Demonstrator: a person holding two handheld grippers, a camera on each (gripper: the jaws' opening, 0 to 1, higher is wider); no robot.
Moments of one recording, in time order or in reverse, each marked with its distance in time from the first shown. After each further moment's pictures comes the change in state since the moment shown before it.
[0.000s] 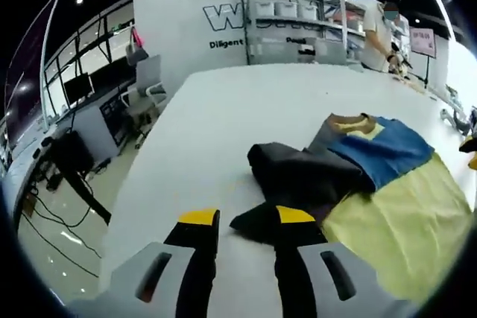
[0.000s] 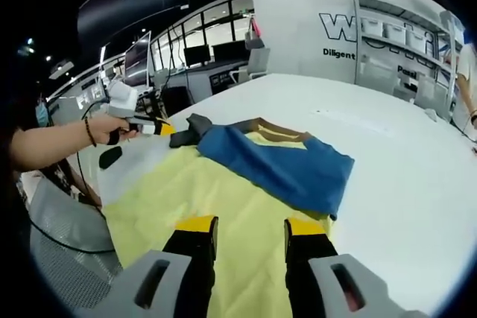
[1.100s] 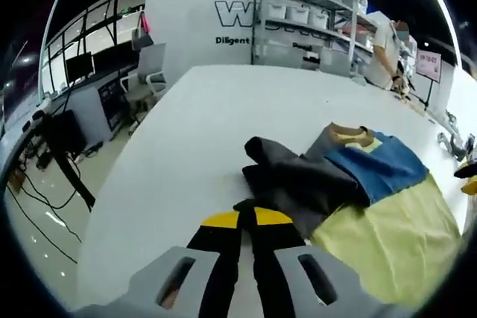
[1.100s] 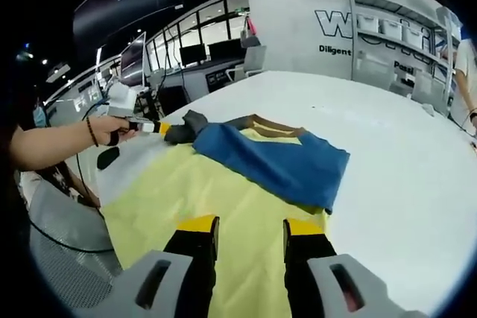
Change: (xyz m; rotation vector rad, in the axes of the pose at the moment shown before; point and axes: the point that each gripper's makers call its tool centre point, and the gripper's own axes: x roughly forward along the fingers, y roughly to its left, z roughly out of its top) left arm -0.002 -0.011 0.008 -0.062 -0.030 -0.040; right arm -0.001 -0.007 -0.006 0.024 0.013 -0.012
